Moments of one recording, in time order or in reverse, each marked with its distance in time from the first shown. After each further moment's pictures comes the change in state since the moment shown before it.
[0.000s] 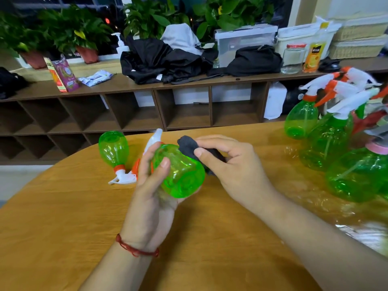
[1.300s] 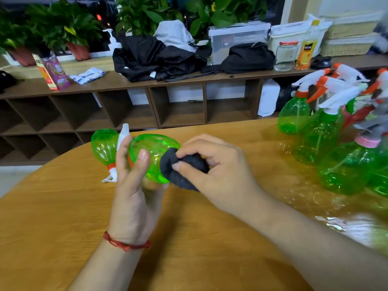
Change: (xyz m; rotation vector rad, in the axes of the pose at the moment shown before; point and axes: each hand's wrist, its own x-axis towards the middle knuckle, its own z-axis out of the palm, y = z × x) left_hand 0.007 0.005 -0.008 0.029 0.075 0.160; right_hand -0.012 -0.018 0.015 -0.155 -0.009 -0.201
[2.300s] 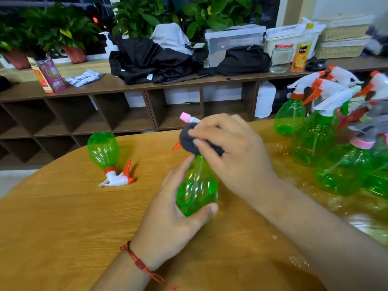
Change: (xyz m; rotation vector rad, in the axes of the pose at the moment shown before) left_hand -0.021 -0.028 0.001 1.030 -0.403 0.260; right_hand 0.021 0.005 -0.036 -0.514 0.059 -0.207
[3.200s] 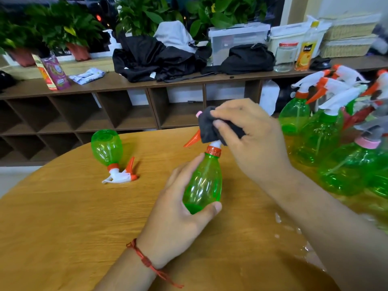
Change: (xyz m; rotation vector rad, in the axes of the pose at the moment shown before) left_hand -0.001 0.008 0.002 0.018 -0.023 -0.043; right_hand 0.011 0.018 -0.015 0.013 0.043 0.095
